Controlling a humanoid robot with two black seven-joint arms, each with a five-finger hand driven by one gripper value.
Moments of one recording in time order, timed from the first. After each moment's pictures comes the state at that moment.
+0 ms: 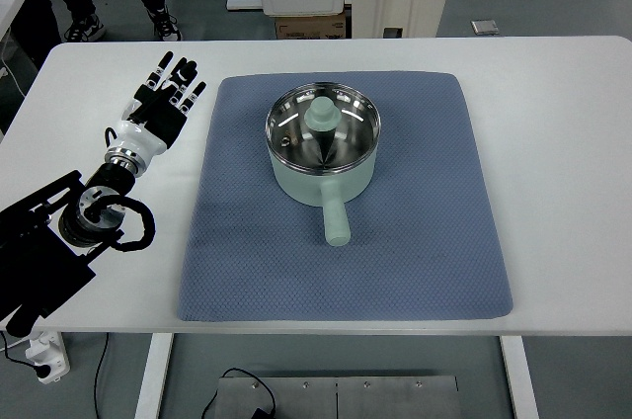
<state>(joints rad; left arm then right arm) -0.75 0.29 -0.56 -0.73 -0.37 -0.23 -0.34 -0.02 0.00 0.43 0.16 -0.34 -0.11 -0.05</state>
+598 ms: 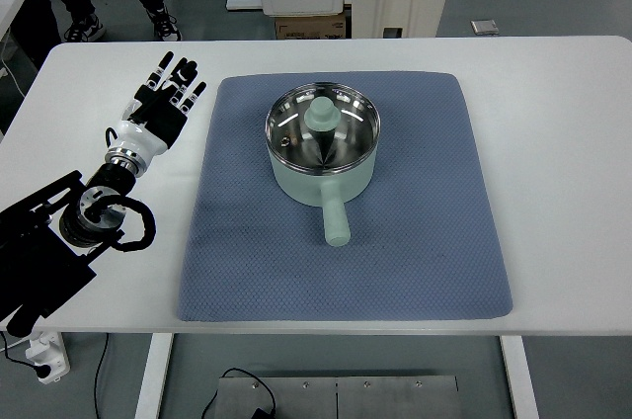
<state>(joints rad) -0.76 0.29 -0.56 -0.73 -0.37 -0.23 -0.34 -0.02 0.00 0.43 0.16 -0.34 -0.11 -0.05</state>
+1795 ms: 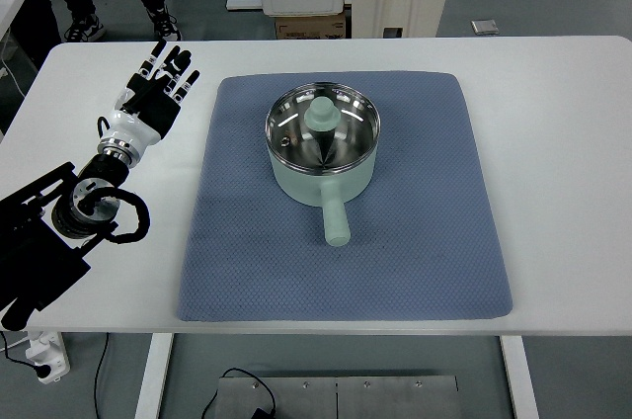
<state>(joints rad) -0.77 0.30 -0.59 -0.73 -0.33 -0.23 -0.34 -0.02 0.00 0.43 0.16 -0.34 -0.11 -0.05</state>
